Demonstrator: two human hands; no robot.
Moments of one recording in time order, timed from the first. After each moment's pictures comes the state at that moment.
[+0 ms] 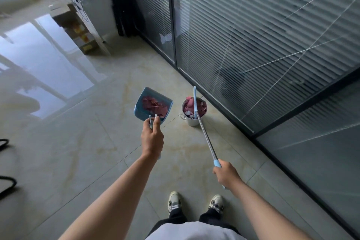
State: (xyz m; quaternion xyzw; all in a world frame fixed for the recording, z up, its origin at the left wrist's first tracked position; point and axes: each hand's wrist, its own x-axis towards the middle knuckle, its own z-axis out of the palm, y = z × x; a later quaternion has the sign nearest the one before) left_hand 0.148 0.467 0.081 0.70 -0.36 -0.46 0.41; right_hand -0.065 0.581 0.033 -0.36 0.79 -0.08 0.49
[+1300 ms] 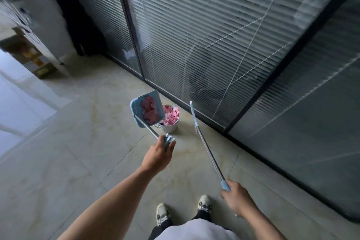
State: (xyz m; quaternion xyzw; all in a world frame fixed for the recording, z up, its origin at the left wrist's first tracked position) left_hand 0.086 0.512 0.066 0.59 -0.72 -0.35 0.08; right_hand -0.110 0.699 0.073 -0.30 0.85 -0.06 0.43
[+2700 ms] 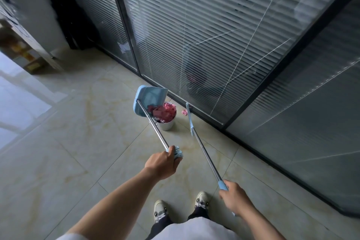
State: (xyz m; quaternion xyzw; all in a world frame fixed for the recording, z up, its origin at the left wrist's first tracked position) left_hand 0.069 0.510 0.038 0.44 -0.87 -0.20 -0.12; right_hand -0.121 0.684 0.063 -0.30 0.84 -0.07 0.46
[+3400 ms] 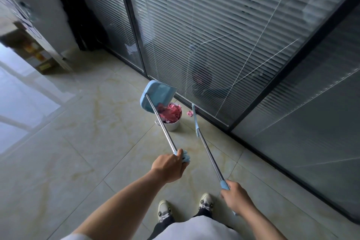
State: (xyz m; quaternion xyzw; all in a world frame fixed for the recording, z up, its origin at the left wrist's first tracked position) left_hand 0.071 0.522 0.051 0.40 -0.89 -0.16 -0.14; right_hand -0.112 0.679 0.058 -0.29 0.84 -0.08 0.45
